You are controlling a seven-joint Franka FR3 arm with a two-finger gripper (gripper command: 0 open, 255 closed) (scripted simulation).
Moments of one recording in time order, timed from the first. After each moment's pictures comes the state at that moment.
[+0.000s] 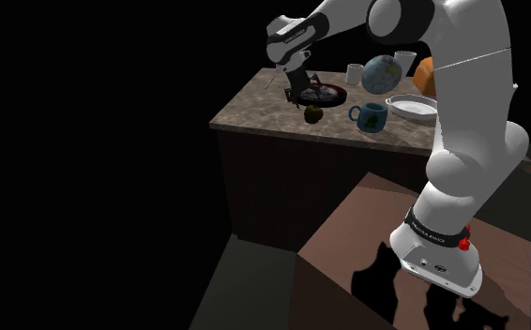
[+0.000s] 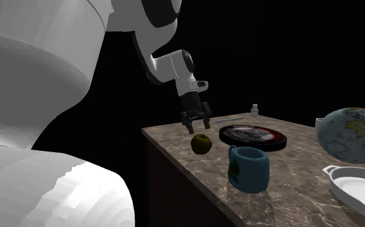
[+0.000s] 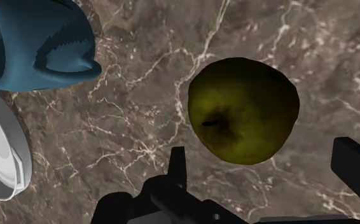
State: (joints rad) arm -0.25 0.52 -0.03 -1.50 -0.34 1.70 0.66
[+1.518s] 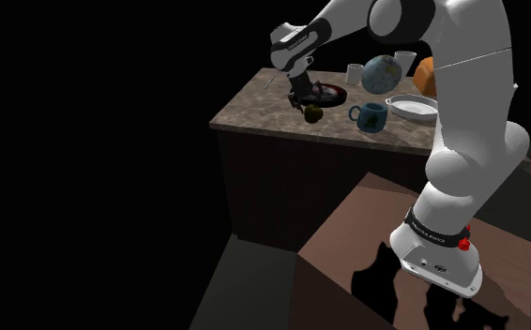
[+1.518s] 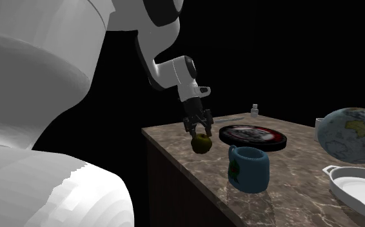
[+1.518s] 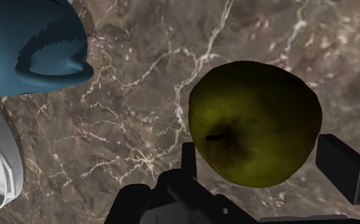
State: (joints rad) arm -0.26 0.51 -0.03 -1.56 -0.35 1.76 0.66
